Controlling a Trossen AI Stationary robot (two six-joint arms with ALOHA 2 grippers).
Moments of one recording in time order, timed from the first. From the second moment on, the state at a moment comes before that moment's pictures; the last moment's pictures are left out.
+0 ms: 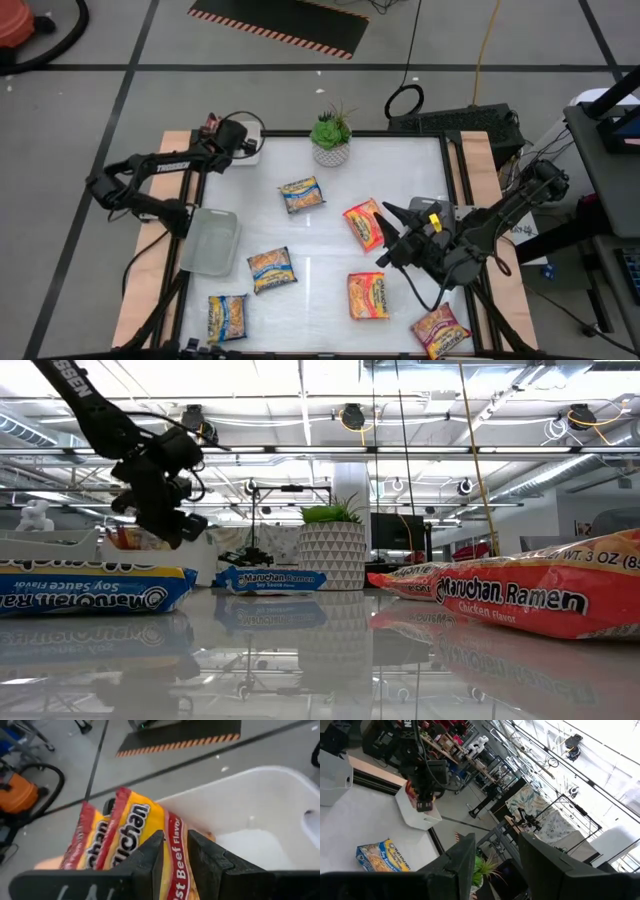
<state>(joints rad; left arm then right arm) 0.82 1.35 0.58 0.05 -0.70 -0.13 0.68 1.32 1.02 0.34 1.49 -0.78</state>
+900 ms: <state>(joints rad) 0.51 0.97 0.62 -0.21 -0.50 -0.06 0.68 1.32 1.02 0.36 1.50 -0.66</state>
